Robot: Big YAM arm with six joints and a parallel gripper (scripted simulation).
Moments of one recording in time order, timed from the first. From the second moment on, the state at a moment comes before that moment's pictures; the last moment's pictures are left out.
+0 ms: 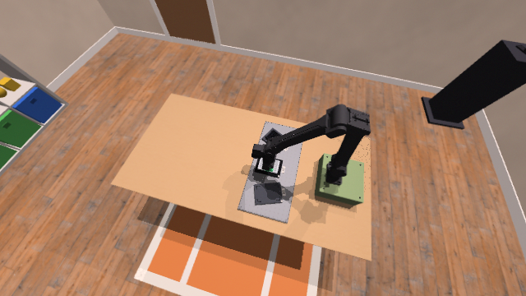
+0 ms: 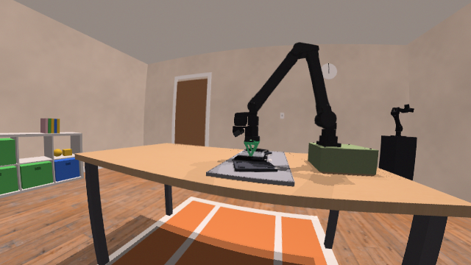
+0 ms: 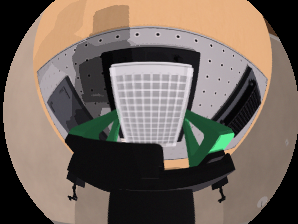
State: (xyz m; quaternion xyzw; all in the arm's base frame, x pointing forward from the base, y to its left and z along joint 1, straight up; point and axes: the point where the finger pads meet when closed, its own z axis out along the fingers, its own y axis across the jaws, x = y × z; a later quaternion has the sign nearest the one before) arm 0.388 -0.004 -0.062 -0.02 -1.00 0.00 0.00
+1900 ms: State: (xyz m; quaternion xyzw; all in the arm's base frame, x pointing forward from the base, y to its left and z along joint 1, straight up) arm 0.387 -0.004 -0.069 -0.02 -1.00 0.00 0.00
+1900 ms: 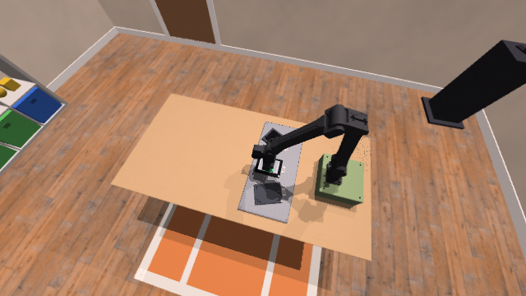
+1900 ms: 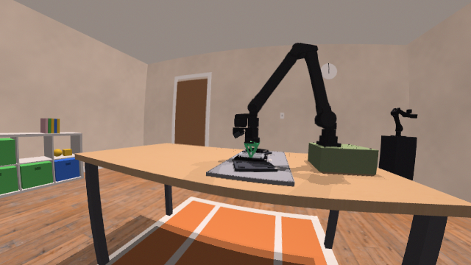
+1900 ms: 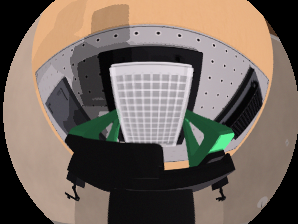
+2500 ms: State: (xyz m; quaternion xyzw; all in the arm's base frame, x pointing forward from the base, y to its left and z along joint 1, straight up) arm 0.387 -0.004 -0.069 -0.02 -1.00 0.00 0.00
